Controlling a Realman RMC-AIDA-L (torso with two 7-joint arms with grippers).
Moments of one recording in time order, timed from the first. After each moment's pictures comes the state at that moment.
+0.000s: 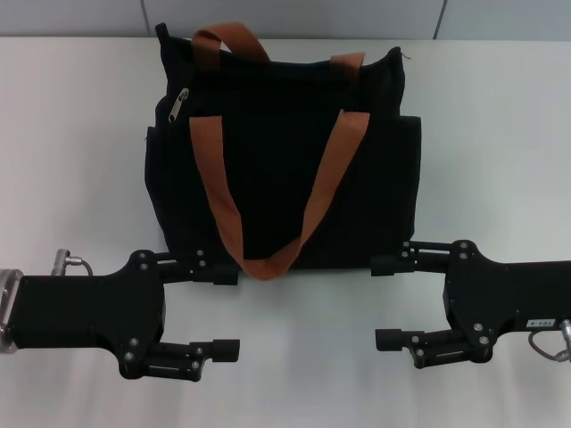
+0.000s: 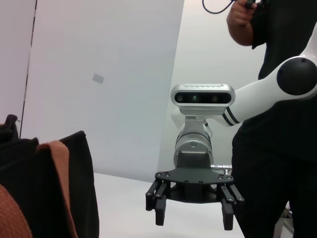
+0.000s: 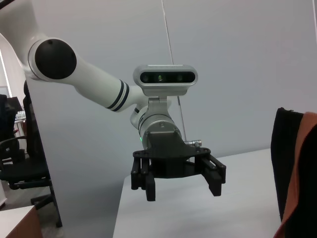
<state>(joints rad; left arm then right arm) -0.42 -1.99 0.83 0.45 1.89 1.92 -1.00 0.48 2.06 -0.83 -0.50 -1.93 -1.83 1.03</state>
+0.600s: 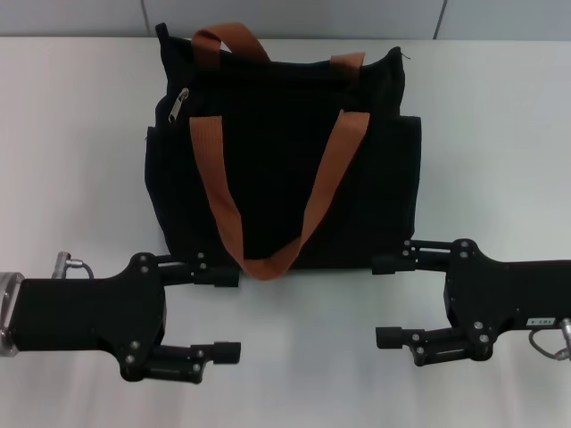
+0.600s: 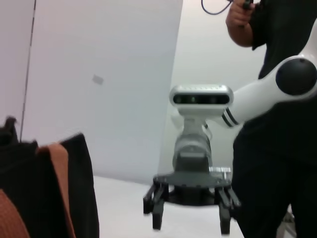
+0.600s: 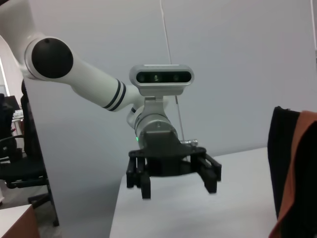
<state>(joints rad) -0.42 -1.99 0.83 0.45 1.90 1.93 -0.99 0.48 2.06 -0.83 -0.50 -1.93 -1.82 1.03</state>
